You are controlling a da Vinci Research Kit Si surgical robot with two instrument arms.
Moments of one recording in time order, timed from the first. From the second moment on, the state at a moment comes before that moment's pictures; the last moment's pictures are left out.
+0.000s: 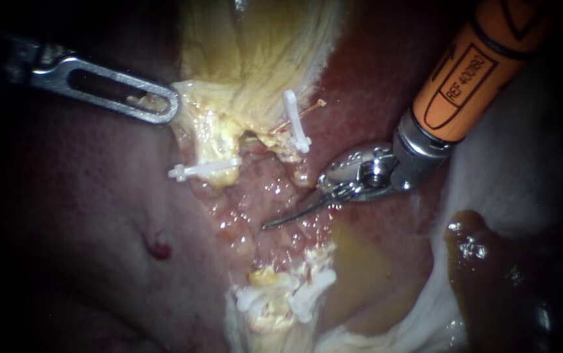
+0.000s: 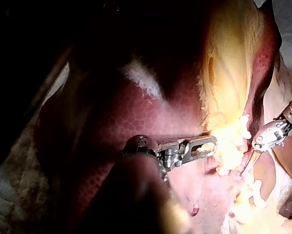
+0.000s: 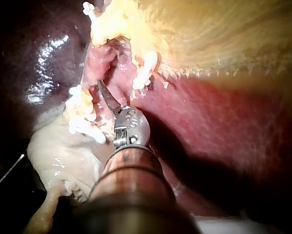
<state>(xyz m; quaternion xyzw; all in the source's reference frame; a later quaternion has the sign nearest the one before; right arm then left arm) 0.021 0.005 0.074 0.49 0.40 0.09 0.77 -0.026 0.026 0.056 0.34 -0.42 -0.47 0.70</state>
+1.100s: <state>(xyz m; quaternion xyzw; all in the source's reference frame) 0.018 0.004 0.070 0.29 0.48 0.14 0.82 -0.026 0.026 0.057 0.34 -0.42 -0.47 0.70</state>
